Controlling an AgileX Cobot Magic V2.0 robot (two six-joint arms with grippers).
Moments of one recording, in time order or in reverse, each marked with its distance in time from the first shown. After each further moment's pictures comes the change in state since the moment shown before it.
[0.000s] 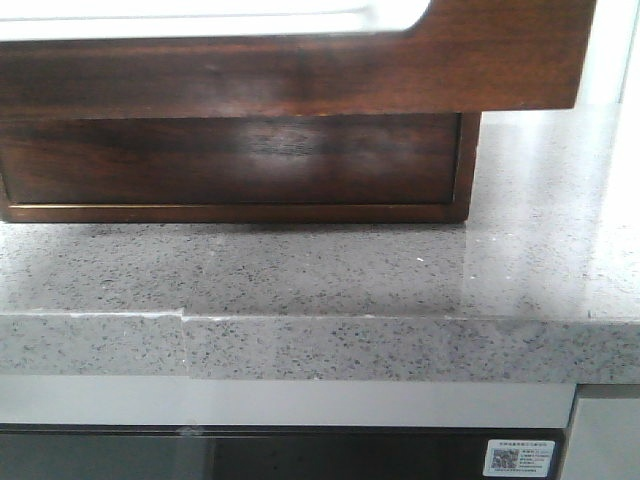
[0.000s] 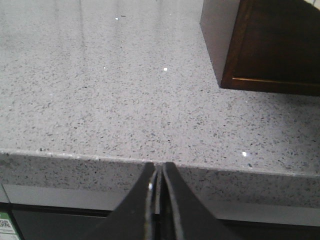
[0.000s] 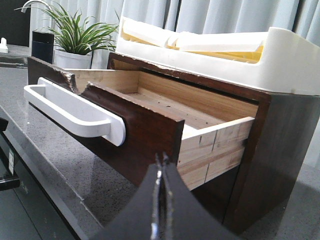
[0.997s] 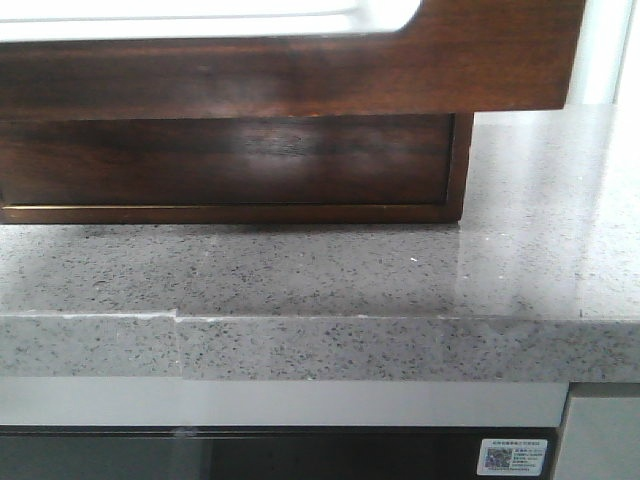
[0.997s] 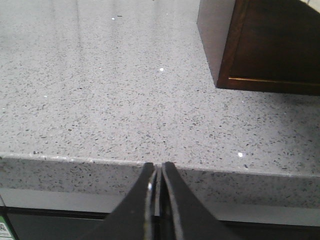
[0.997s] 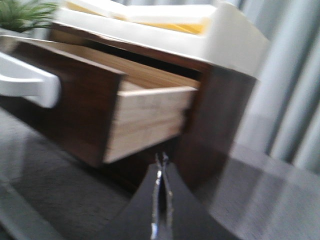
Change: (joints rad) left arm 0.000 0.000 0.000 0.000 0.000 0.004; right arm -0.258 0.000 0.134 -0.294 -0.142 0.288
